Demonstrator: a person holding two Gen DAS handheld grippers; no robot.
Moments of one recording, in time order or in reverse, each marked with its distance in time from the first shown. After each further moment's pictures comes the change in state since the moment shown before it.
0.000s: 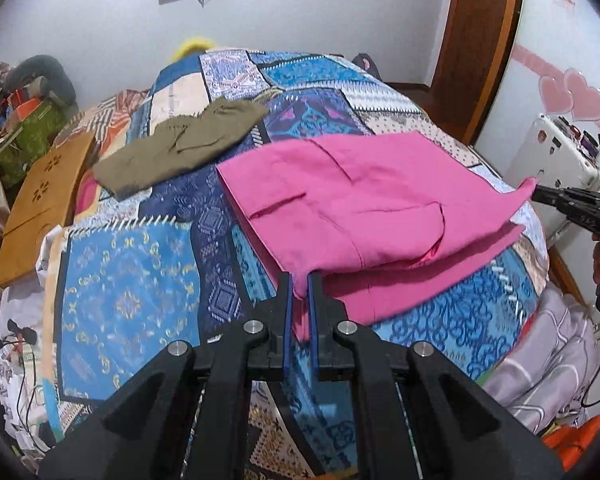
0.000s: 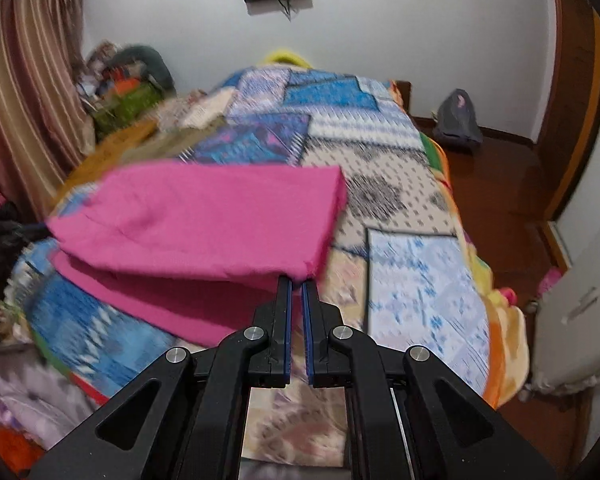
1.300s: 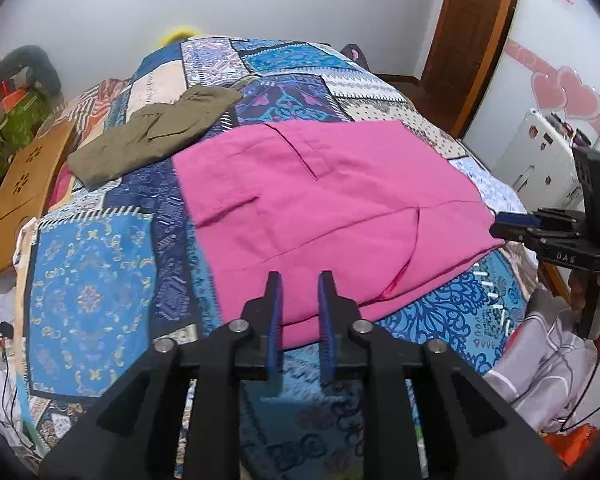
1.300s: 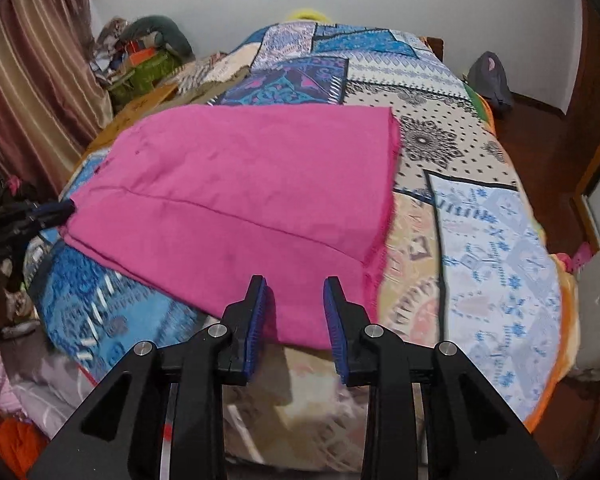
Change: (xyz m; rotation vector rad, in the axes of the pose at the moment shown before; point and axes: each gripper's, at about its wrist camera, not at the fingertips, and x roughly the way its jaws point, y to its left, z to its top) left arm 0.016 -0.018 0.006 -0.024 0.030 -0.058; right arm 0.032 0.023 -0.008 0.000 0.132 0.119
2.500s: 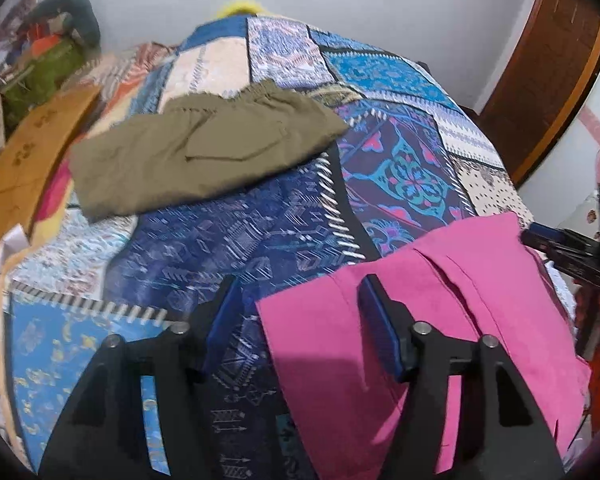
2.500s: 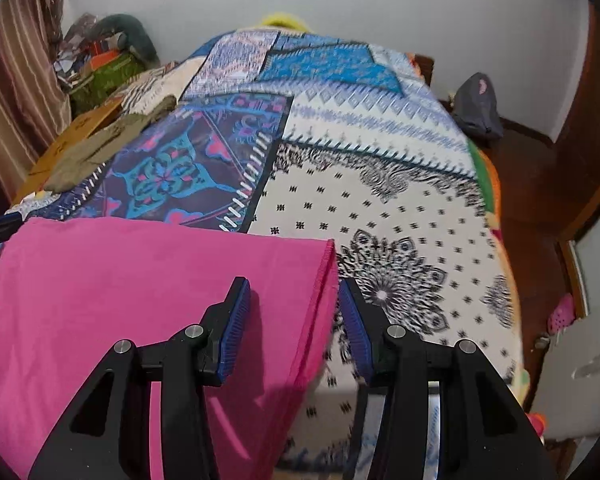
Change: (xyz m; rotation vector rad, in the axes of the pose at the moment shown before) left arm 0.123 0.101 0.102 -0.219 0.029 0.060; right arm 0.117 -0.073 0.144 -0.027 -0.015 -0.076
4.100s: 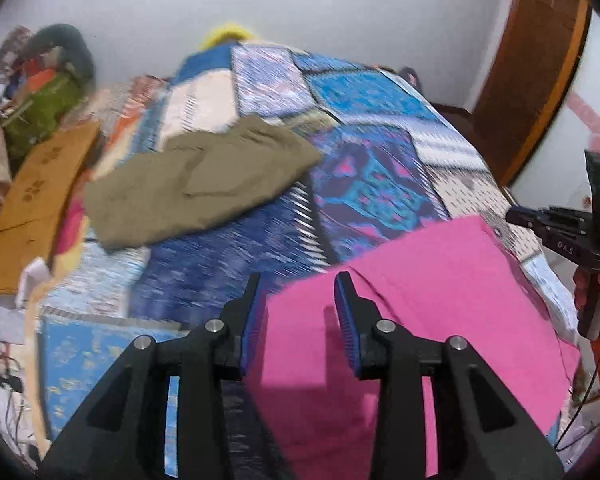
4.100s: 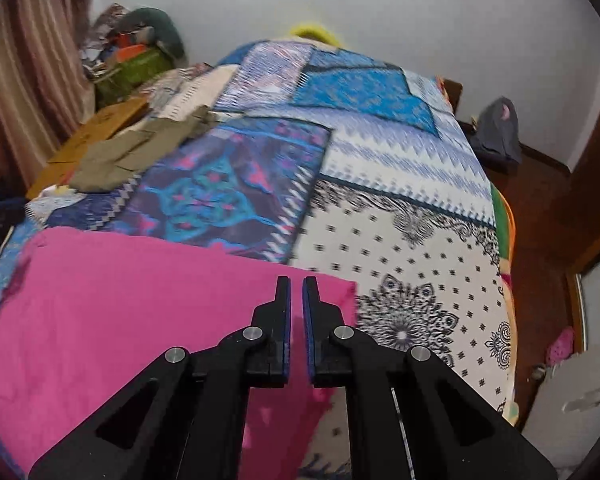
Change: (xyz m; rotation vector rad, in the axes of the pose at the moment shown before) left arm -0.039 -0.032 0.010 0.093 -0.038 0.024; right arm -0.034 0.037 0.023 -0.105 -0.044 0.055
